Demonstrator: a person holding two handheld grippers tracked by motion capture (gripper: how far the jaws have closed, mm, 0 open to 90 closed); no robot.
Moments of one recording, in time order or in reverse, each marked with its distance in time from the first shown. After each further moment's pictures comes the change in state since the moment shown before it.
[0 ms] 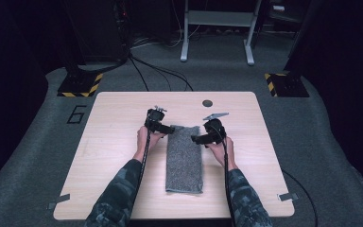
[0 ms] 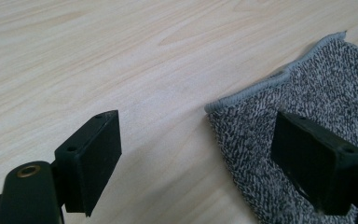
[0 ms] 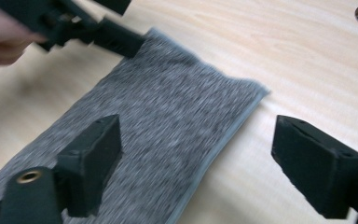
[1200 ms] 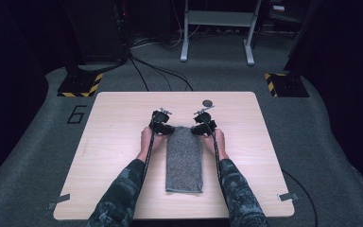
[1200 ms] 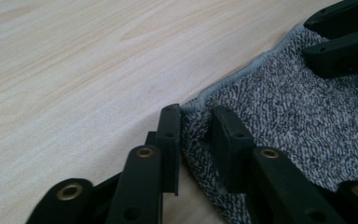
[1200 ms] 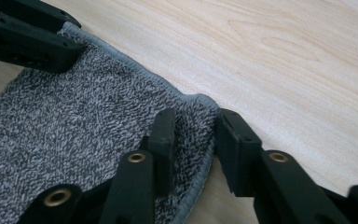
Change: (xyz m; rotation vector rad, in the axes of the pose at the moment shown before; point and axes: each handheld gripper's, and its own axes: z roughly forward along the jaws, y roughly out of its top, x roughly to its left) left arm -0.013 0.000 0.013 0.027 -0.052 0.059; right arm -0.016 0.021 0.065 0.137 -0.101 -0.003
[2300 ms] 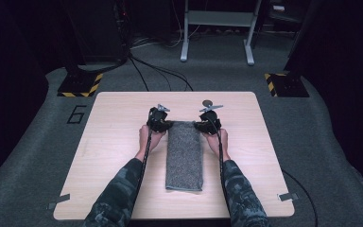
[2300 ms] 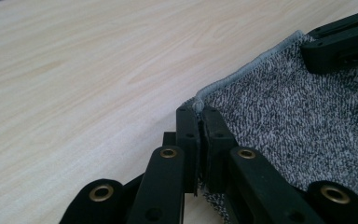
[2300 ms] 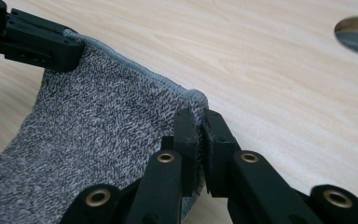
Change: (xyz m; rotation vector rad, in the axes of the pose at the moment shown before) left arm -0.005 0.007 -0.030 -0.133 0.010 0.033; right arm -0.005 -0.002 -0.031 -0.160 0.045 0.028
